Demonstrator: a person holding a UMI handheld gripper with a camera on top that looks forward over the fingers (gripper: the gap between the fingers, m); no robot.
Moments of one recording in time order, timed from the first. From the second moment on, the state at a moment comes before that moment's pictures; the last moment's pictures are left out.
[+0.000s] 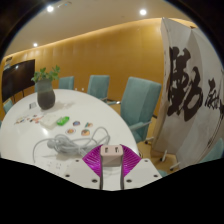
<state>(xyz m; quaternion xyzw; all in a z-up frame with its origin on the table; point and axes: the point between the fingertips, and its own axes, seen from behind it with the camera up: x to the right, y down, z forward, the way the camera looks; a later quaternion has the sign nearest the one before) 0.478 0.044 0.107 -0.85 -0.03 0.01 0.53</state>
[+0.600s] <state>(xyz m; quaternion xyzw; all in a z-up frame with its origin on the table) 0.495 0.000 0.044 -0.88 -0.01 -0.02 0.47</state>
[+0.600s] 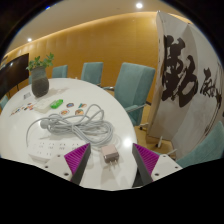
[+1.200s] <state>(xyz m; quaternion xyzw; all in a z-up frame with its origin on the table) 0.391 -0.262 0.205 -0.86 0.00 -0.10 0.50</state>
